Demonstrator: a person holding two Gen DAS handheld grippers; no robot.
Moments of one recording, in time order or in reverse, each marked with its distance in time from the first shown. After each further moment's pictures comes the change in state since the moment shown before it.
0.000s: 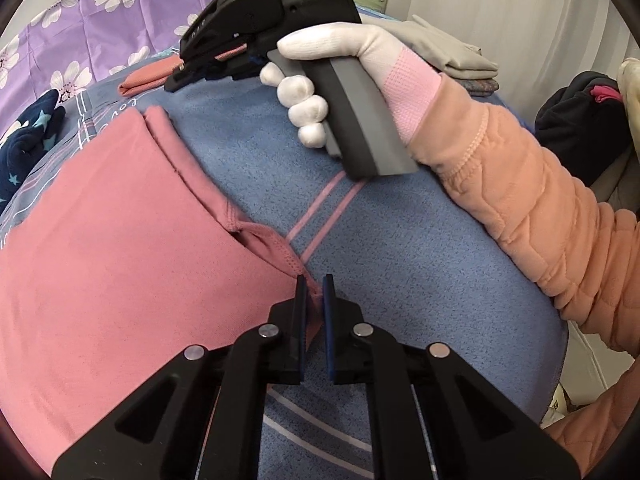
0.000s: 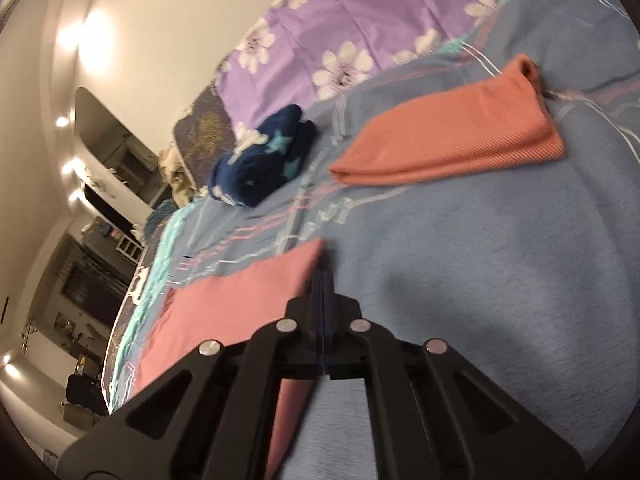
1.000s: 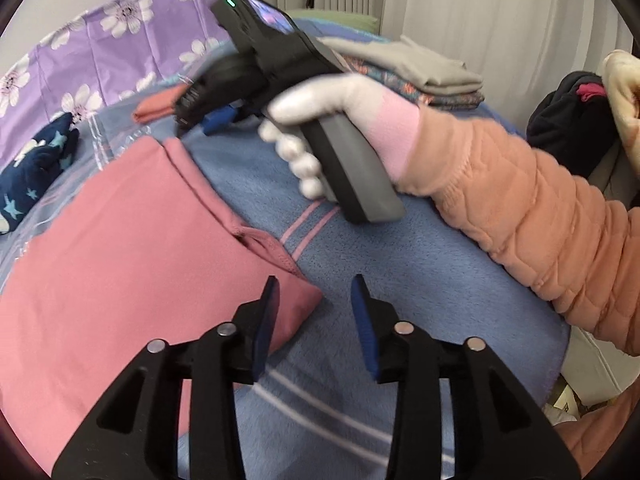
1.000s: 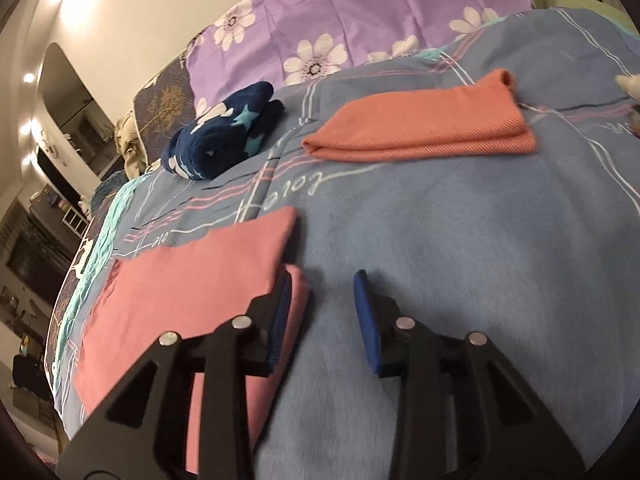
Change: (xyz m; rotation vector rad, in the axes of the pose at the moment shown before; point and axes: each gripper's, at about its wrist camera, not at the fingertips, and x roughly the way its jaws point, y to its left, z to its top) left arm -0.036 -0.011 -0.013 0.029 -0.104 0.034; right arm 0.001 0.021 -0.024 -0.109 0.001 -0.226
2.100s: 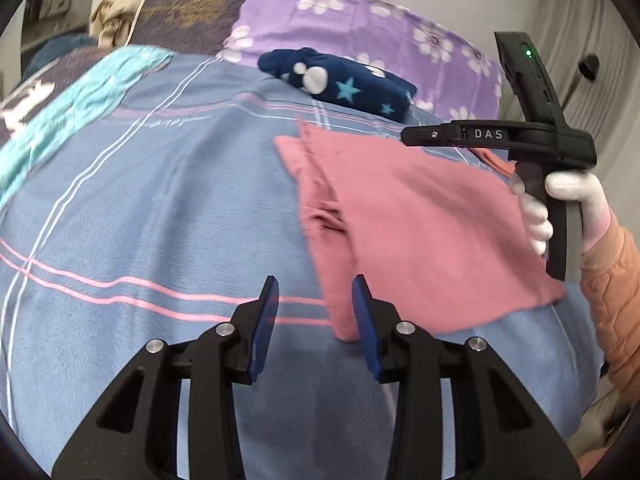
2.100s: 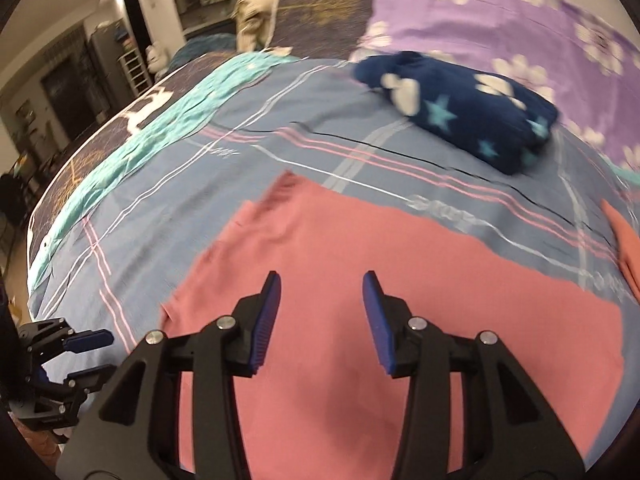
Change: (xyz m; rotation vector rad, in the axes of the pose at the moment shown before) left arm -0.189 0.254 -0.234 -0.769 -0.189 0.364; right arm 0.100 0.355 -0.053 -0.580 0.211 0.081
